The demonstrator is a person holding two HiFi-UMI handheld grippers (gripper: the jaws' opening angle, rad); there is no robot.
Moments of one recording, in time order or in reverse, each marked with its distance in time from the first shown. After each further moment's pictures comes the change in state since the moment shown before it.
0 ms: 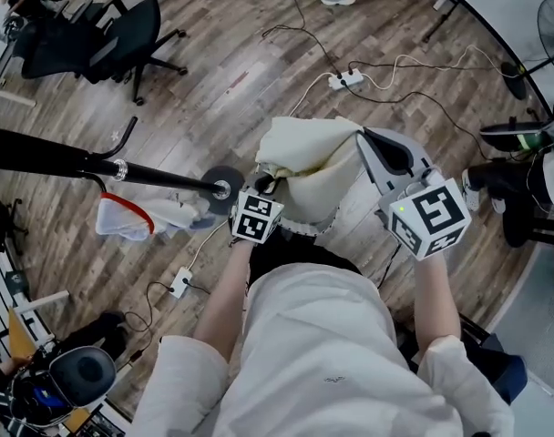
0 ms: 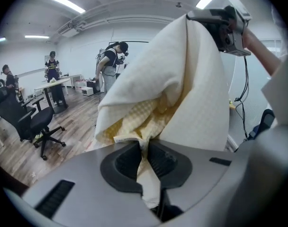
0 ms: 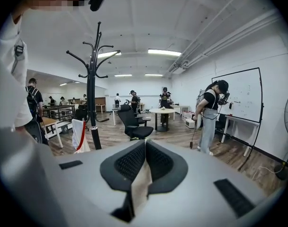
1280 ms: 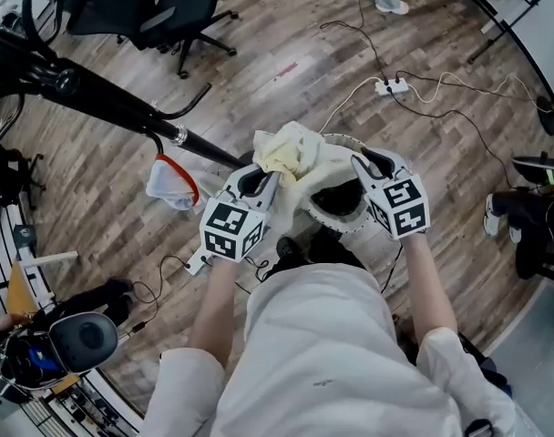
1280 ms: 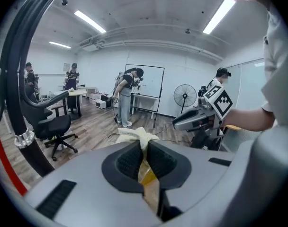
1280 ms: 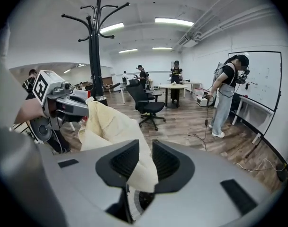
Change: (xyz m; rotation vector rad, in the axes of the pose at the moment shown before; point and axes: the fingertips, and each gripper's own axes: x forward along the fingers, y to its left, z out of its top) left arm -0.189 0.075 0.055 -0.109 -0.226 0.079; right arm 0.106 0.088 -0.106 -0.006 0.306 0.103
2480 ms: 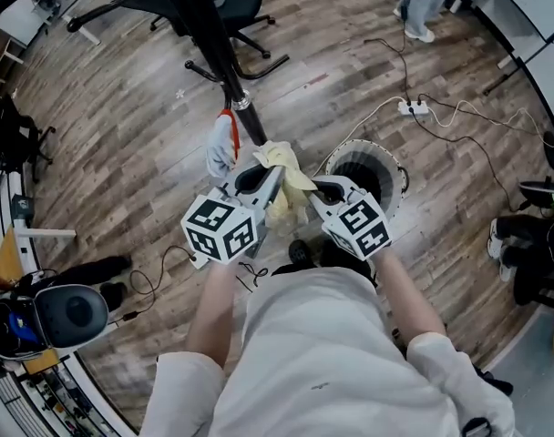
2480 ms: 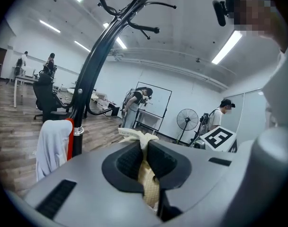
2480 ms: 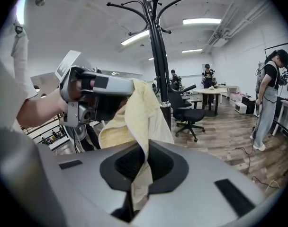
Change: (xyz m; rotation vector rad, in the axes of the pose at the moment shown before) left arm -0.145 0.032 0.003 -0.211 -0.216 0.006; right arm 0.038 0.256 0.029 -0.129 -0.094 0.366
